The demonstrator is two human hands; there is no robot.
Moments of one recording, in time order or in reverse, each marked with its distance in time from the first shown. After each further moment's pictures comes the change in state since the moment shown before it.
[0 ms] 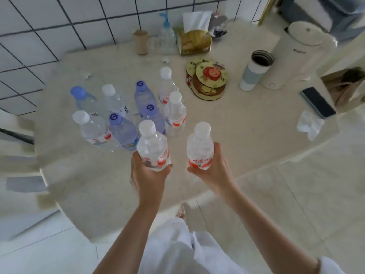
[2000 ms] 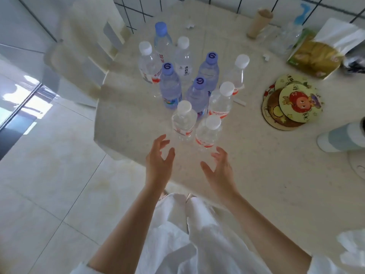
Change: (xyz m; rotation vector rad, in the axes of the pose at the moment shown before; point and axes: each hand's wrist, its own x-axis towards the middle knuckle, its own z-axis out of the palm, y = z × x) left_hand -0.075 0.009 0.080 -0.064 0.368 -0.407; right_hand 0.087 0.068 -0.034 -0.311 -0.670 -0.208
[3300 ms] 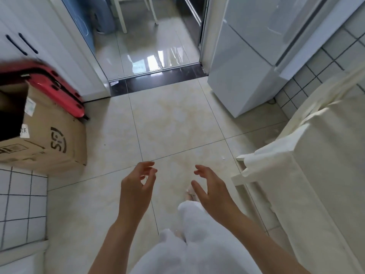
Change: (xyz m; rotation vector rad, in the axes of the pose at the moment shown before) left_hand -0.213 -0.285 -0.503 -0.012 0.704 -0.340; right_hand -0.296 -0.211 0.421 -0.393 -0.824 -0.715
